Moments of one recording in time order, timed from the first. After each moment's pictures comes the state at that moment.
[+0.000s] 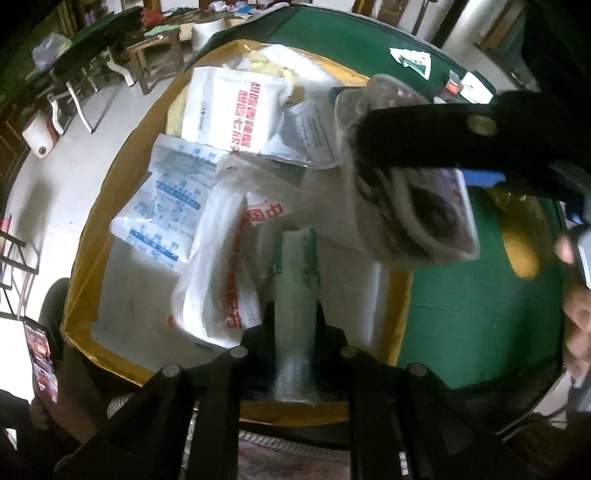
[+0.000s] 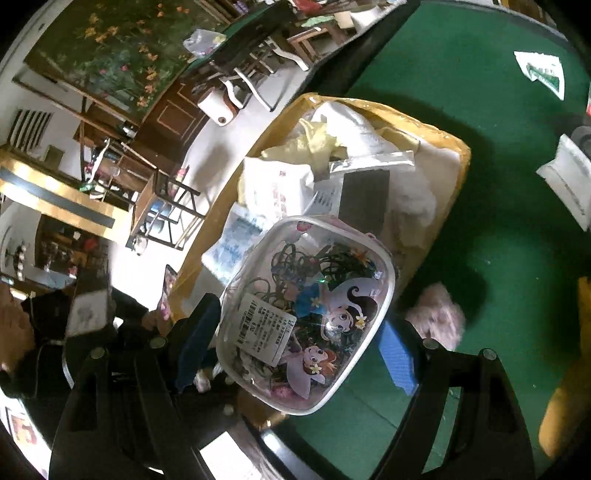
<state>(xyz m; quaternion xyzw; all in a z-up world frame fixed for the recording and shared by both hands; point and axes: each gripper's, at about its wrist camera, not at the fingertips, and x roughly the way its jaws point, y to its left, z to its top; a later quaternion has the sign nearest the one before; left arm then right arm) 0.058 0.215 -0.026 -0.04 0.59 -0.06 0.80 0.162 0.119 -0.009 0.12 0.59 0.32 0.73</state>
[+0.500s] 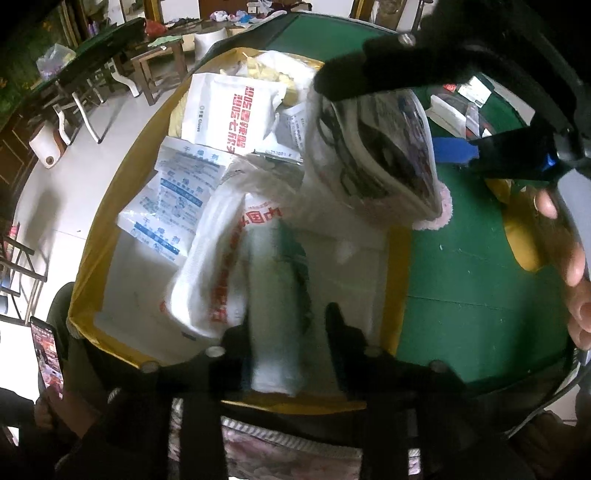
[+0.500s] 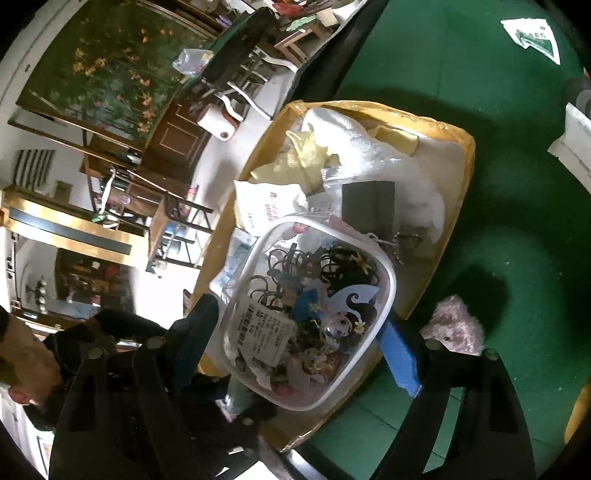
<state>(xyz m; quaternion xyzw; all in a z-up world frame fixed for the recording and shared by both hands) 0.040 0.200 -0.021 -0.03 0.58 -0.04 0.81 0.177 0.120 -0.027 0.20 0.60 0.31 0.72</state>
